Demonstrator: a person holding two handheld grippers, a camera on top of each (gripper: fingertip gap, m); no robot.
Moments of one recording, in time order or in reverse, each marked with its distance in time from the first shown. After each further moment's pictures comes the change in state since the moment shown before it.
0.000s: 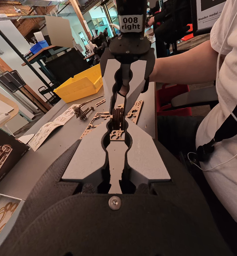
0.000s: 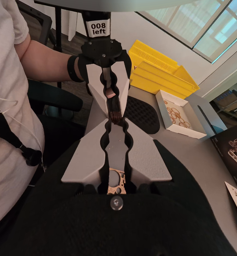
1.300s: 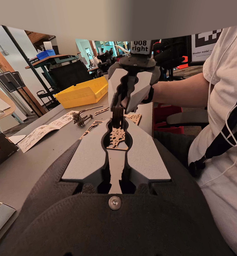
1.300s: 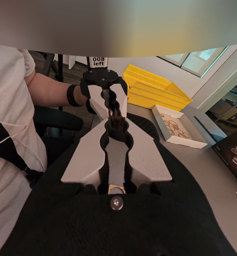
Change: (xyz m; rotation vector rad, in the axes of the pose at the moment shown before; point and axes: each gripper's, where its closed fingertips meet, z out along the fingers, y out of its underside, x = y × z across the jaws) left arm -0.006 -0.012 -0.003 0.118 -0.014 -0.126; right arm 0.003 -0.025 -0.001 0.153 0.038 0.067
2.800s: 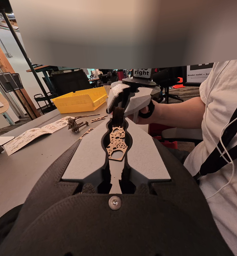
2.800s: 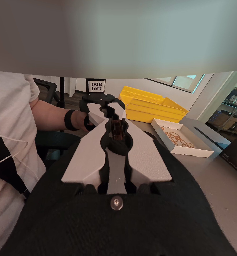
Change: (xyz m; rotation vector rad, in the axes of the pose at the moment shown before) left arm 0.002 -0.008 0.008 0.103 -0.011 -0.101; right arm 0.001 -0.013 0.001 0.191 0.044 0.084
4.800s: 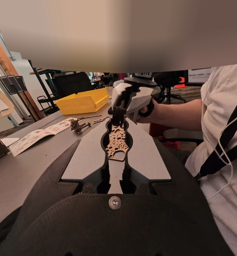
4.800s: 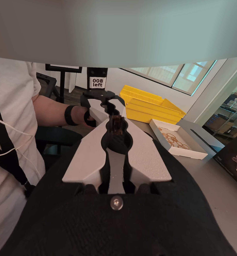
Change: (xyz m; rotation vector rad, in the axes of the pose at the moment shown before) left arm -0.001 -0.005 -0.003 0.007 -0.011 0.011; right arm -0.001 -0.002 -0.006 -0.014 -0.013 -0.054
